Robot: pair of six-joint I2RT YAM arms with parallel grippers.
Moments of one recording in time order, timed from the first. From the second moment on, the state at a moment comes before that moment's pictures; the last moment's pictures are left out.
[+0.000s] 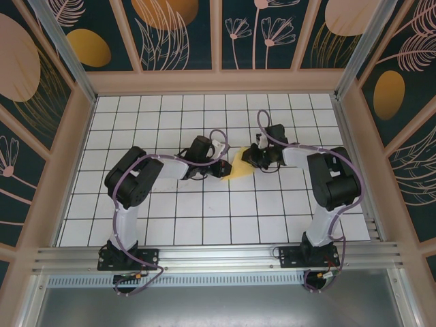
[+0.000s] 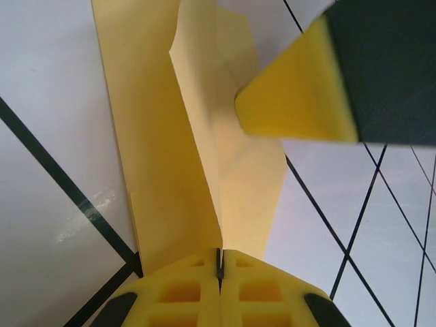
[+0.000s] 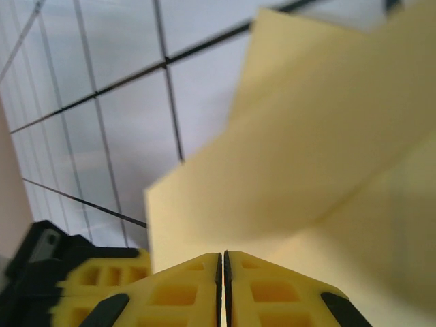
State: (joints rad) left arm -0.63 2.03 1.05 0.25 0.59 -0.39; right arm 0.32 1.82 0.96 -0.12 -0.59 0.69
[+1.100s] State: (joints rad) left arm -0.62 2.12 1.21 0.02 0.65 -0.29; right arm 0.30 1.87 1.00 -0.29 -0.58 0.62
